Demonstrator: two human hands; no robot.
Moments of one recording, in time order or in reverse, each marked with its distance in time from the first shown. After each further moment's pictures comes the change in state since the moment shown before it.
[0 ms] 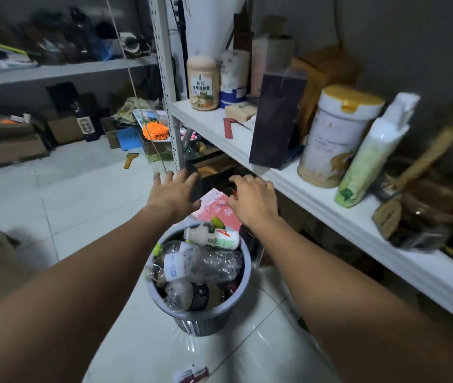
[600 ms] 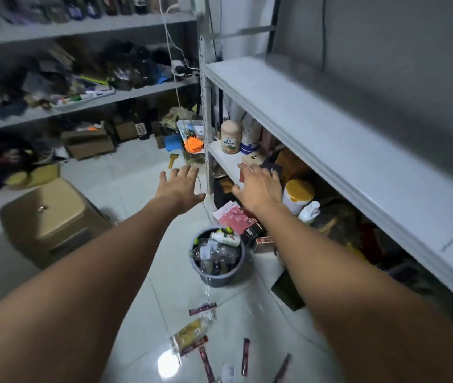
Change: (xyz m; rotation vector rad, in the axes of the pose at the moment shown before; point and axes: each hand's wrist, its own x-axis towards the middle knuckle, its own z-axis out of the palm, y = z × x) left_hand -0.157 -0.044 -0.427 -0.177 -0.144 -0.172; right_hand -0.056 -0.090 -0.447 -0.013 -0.178 -0.064
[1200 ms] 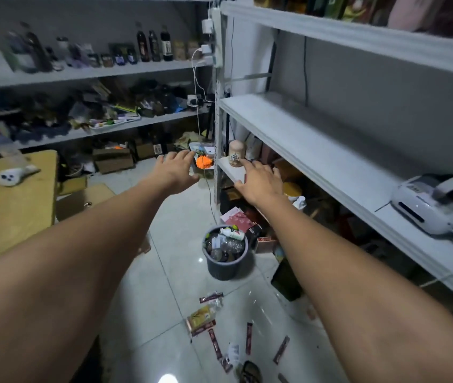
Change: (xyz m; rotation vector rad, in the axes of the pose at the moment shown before) left_hand -0.220 -0.032 -0.125 -0.012 0.124 -0.008; right_hand -0.201 -0.071 -0.121 0.014 0.068 -0.020
